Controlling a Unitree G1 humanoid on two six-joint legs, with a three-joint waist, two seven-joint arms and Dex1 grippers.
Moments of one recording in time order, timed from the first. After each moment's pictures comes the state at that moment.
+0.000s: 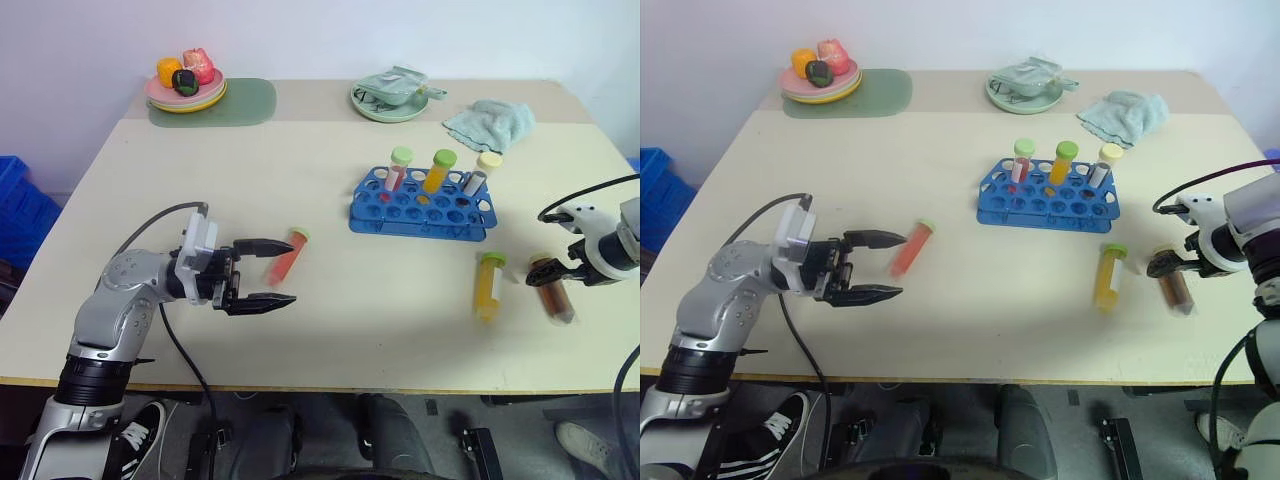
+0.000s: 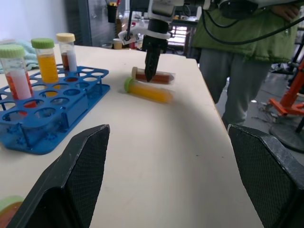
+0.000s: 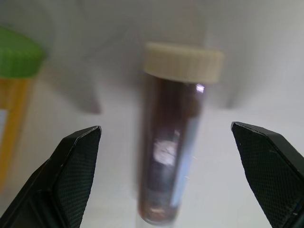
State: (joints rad) left arm -0.32 0.61 0.03 -0.12 -0.62 0.27 -1.36; right arm -0.96 -1.11 0.50 0.64 0.17 1.35 1.02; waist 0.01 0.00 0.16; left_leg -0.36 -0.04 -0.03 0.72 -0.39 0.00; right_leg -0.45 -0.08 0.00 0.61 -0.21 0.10
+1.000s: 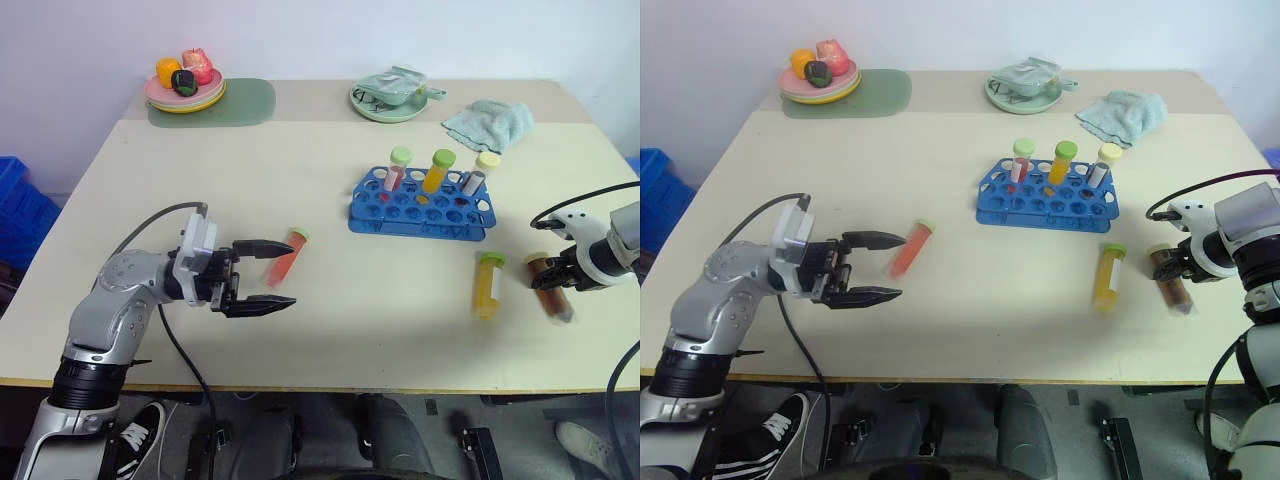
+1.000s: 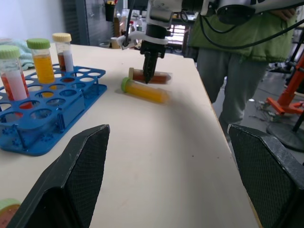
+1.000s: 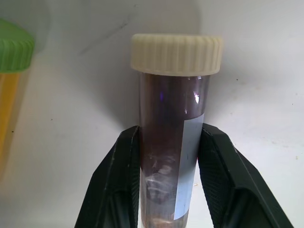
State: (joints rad) left arm -0.31 0.64 0.03 -0.15 -0.64 0.30 -1.35; right arm -0.91 -1.08 0.46 0.62 0.13 1.34 1.02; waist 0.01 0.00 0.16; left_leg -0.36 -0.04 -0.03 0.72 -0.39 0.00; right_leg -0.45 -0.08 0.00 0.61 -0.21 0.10
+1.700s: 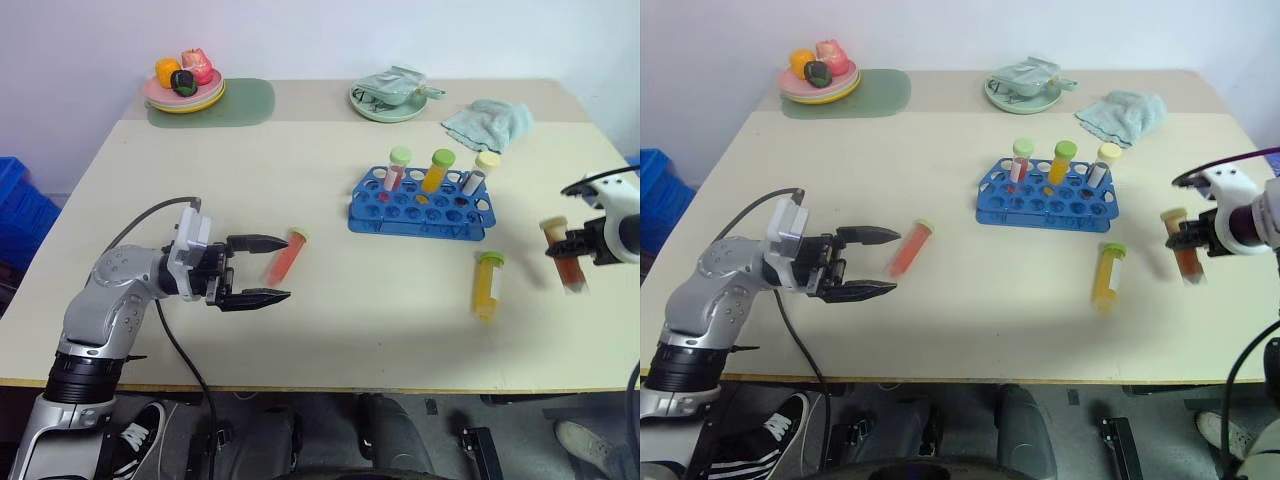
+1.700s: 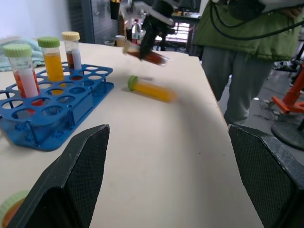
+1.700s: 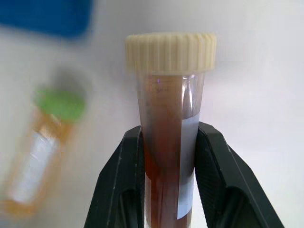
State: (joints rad) left arm -0.35 0.64 0.04 -0.10 -0.64 0.29 -1.35; right arm -0.80 -1.07 -0.06 0.30 0.20 1.40 0.84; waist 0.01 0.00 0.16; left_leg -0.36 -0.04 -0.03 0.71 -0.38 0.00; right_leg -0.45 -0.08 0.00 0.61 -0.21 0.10
